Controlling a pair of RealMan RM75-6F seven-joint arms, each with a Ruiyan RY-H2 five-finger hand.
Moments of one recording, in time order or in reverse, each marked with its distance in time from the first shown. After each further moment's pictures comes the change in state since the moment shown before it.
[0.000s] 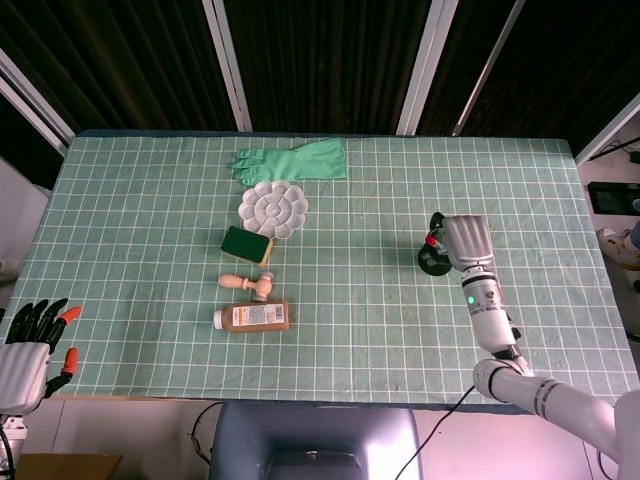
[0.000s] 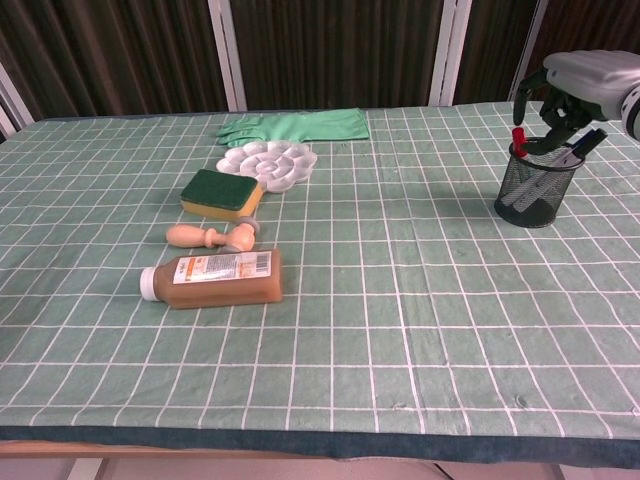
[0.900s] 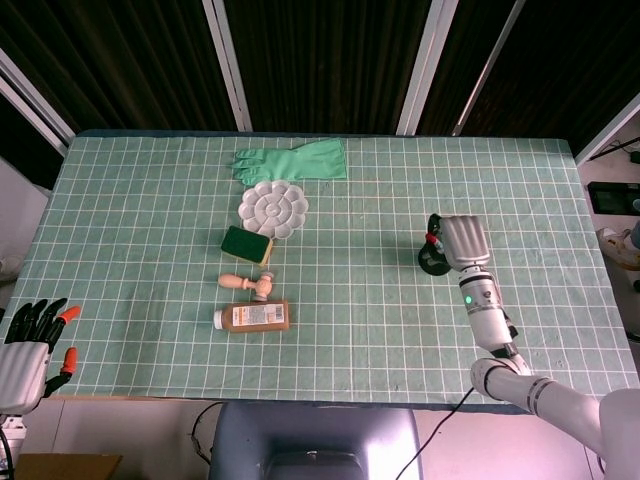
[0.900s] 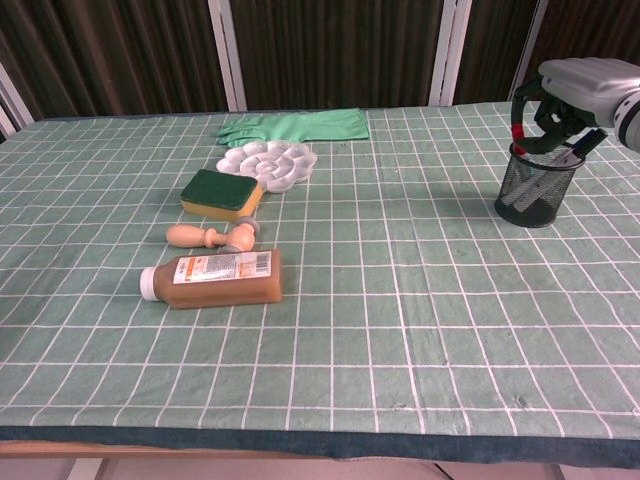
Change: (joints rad) left arm 0.000 0.000 -0.002 0.002 0.000 -0.002 -0.005; right arm 0.006 -0.047 -0.012 0.095 -0.056 0.000 0.079
